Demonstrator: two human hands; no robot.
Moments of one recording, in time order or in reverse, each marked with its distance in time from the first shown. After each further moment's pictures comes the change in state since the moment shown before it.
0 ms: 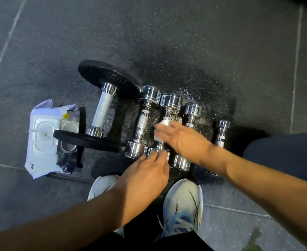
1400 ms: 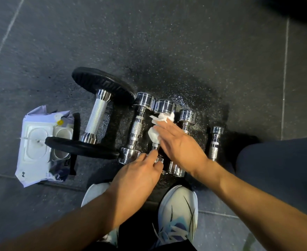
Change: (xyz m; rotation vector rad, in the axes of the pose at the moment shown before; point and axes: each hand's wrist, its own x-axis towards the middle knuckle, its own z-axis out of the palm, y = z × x) left_hand 0.007 -0.004 -0.028 -0.106 -0.166 -0.153; right_hand 0.000 -0.013 0.004 0.131 0.354 0.213
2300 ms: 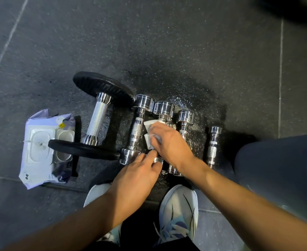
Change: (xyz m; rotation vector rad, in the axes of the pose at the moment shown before) left_hand 0.000 -0.006 0.021 -0.041 0.127 0.013; right_hand 0.026 -0.021 0.010 0.261 0.008 0.187
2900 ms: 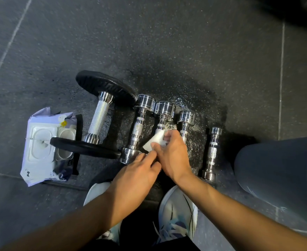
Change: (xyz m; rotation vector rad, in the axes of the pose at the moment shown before) left_hand 0.000 -0.009 0.020 -0.086 0.076 0.026; right_hand -0.028 -0.028 0.004 0.404 0.164 0.573
